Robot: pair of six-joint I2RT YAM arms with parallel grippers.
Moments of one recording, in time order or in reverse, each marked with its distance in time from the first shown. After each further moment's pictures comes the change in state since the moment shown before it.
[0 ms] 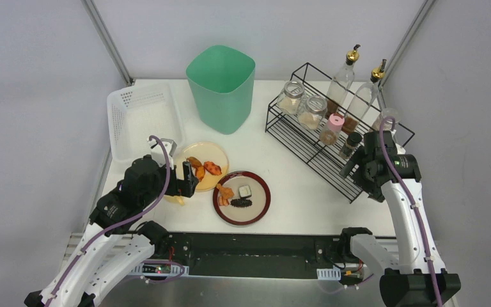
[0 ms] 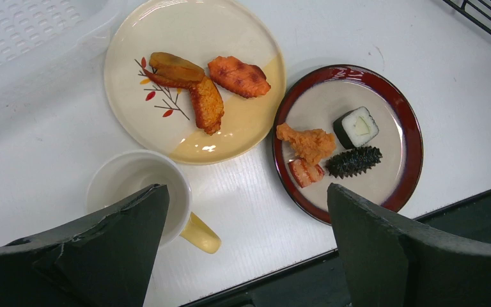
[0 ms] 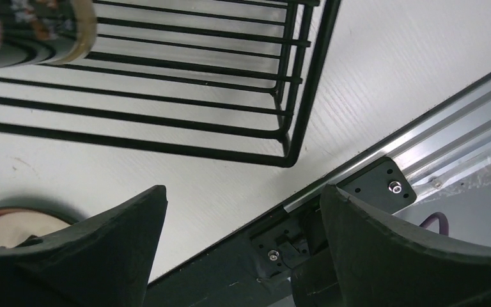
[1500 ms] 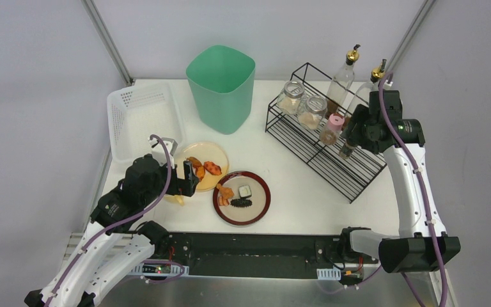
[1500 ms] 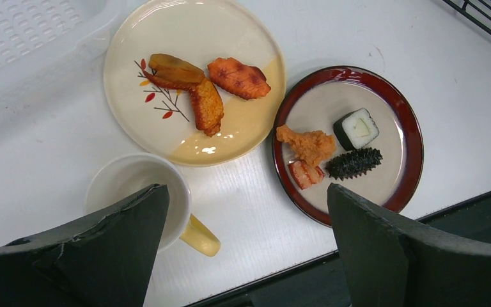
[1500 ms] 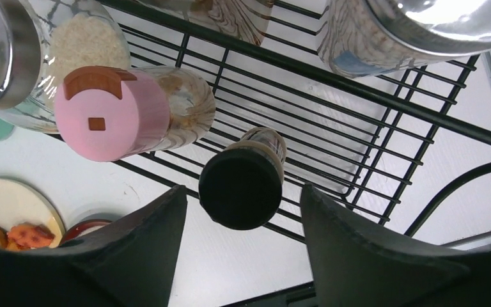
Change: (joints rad) left arm 0.000 0.004 0.000 0.006 -0.001 0.000; right arm -0.016 0.264 0.323 0.215 -0.089 -0.181
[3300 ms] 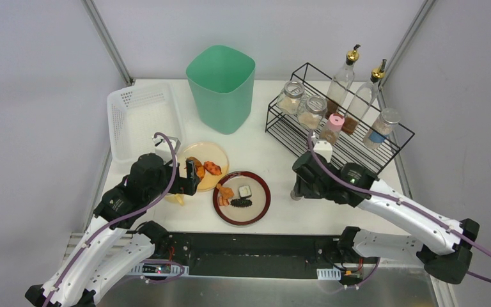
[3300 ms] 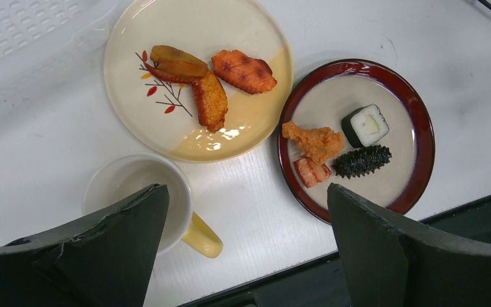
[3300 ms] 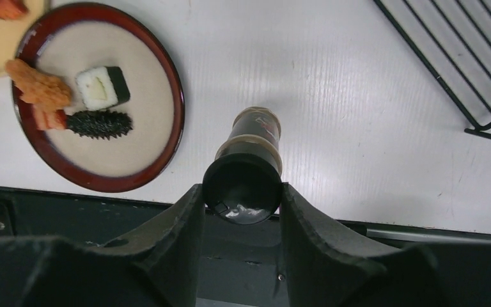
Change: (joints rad) left arm 0.000 0.047 0.000 0.002 -0.007 0.000; right arm 0.951 -0.182 -0.380 -0.009 0.232 0.414
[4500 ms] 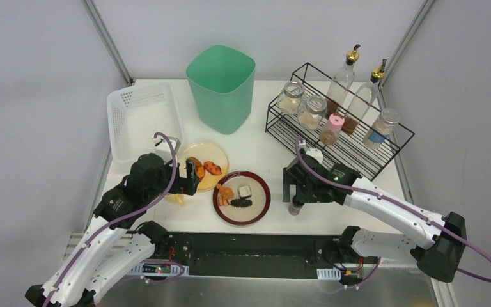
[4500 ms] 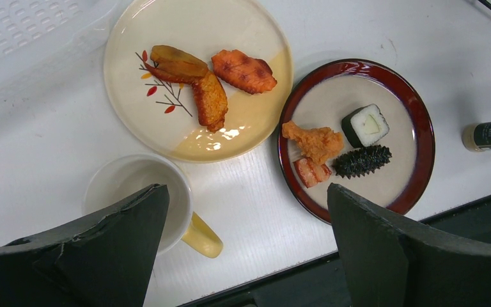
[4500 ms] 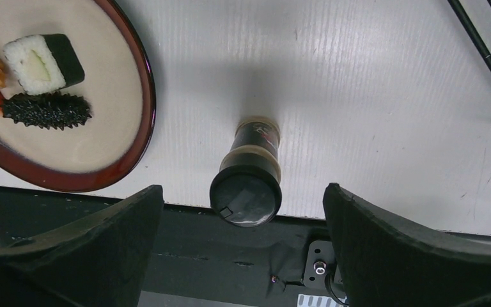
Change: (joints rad) left arm 0.000 0.000 0.000 0.000 0.000 0.000; right arm -0.076 0.053 -0.111 0.096 -0.116 -0.060
